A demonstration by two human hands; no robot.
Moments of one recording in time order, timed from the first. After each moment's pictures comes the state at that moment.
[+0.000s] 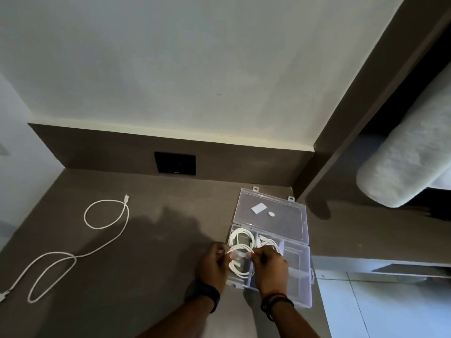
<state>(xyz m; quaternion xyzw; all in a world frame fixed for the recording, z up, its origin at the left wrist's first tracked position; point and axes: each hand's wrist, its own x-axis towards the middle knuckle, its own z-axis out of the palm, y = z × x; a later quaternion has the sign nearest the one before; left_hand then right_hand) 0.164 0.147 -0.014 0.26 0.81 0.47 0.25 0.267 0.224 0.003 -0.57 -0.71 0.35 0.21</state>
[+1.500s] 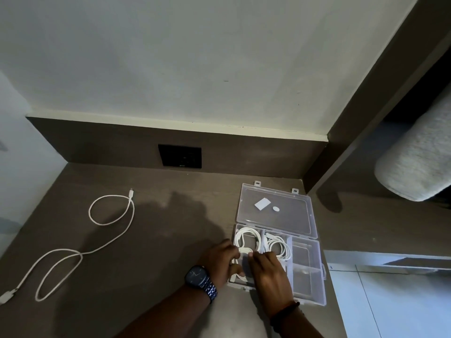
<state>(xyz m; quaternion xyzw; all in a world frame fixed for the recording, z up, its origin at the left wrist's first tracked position) 0.130 0.146 -0.036 0.55 0.76 0.28 0.20 0.278 0.209 -0.024 -0.26 -0.95 0.05 0.15</state>
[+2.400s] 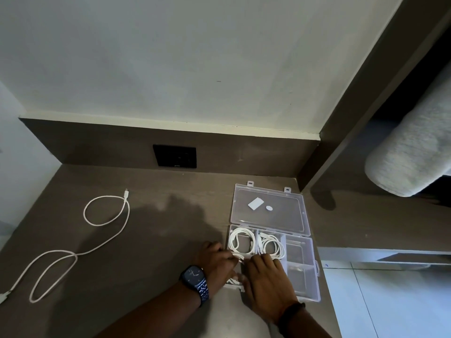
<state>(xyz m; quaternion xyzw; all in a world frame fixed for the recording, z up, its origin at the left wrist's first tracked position) 0.132 0.139 -0.010 0.71 0.70 0.00 0.07 0.292 0.204 -0.014 -0.26 -0.96 0.04 0.02</state>
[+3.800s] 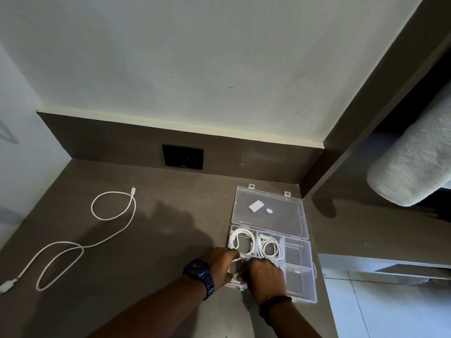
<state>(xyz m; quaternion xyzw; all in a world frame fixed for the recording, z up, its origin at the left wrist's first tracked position) 0.127 0.137 -0.023 0.58 0.75 0.15 0.27 0.262 0.202 -0.008 -0.41 -0.90 0.12 -0.09</state>
